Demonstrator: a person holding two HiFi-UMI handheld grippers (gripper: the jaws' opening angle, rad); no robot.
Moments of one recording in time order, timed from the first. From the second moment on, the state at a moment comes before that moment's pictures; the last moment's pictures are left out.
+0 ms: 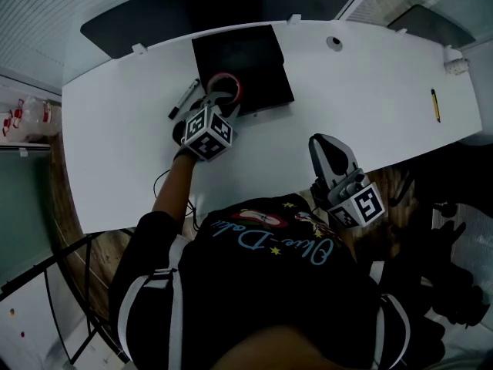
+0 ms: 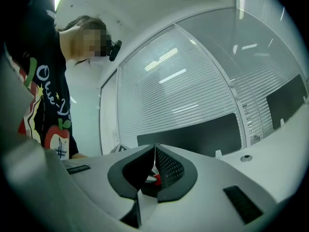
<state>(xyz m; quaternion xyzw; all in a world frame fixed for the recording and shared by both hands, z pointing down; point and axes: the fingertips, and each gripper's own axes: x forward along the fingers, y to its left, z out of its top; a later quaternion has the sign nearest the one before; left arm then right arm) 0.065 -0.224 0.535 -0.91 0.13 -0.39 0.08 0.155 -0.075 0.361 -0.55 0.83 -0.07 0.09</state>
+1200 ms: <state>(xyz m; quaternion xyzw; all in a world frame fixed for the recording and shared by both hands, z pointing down) 0.068 -0.230 0.572 -0.88 0.11 -0.47 0.01 0.188 -0.092 0.369 -0.52 0.84 -0.09 0.10</state>
